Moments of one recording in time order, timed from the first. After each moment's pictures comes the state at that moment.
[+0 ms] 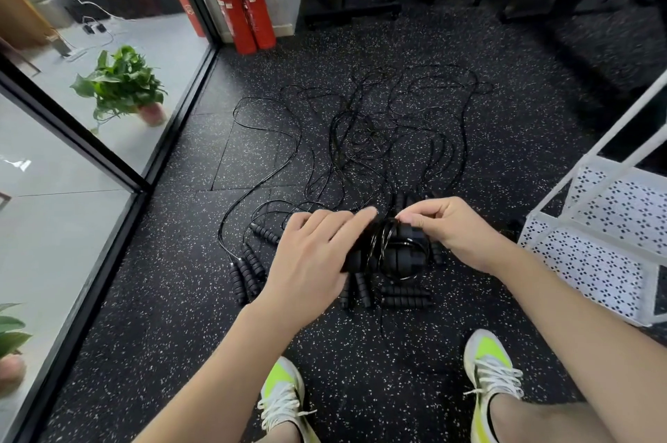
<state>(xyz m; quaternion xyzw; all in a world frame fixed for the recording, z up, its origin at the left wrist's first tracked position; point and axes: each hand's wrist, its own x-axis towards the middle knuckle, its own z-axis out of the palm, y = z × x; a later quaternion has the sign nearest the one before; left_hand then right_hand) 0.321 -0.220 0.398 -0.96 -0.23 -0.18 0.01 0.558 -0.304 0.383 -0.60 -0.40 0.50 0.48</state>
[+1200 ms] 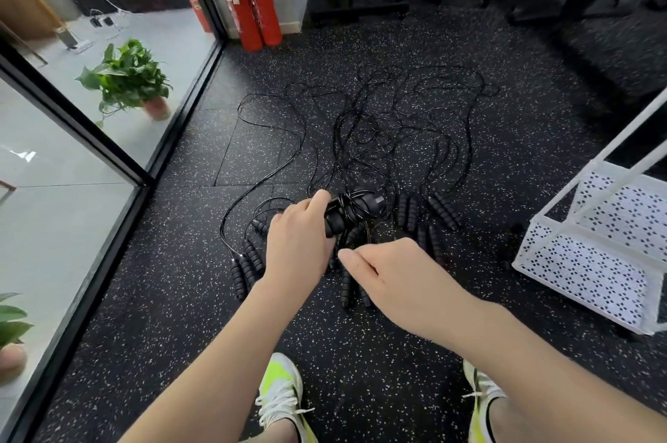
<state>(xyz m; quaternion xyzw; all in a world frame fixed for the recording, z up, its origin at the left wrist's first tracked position) 0.334 -0.193 0.380 -0.87 -0.45 -0.18 -0.07 0.456 -0.323 0.425 -0.70 -0.60 0.28 0.26</state>
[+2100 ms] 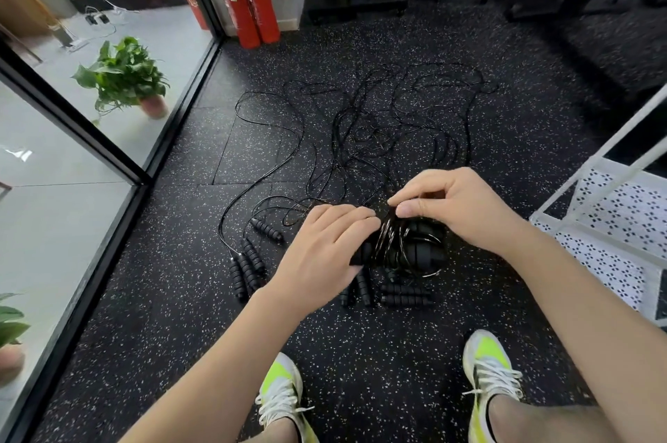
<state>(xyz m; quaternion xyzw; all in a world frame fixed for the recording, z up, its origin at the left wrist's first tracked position) 0.331 -0.208 0.375 -0.95 -0.13 -0.27 -0.08 0.555 -0.296 0.431 -0.65 -0.54 0.35 0.40</state>
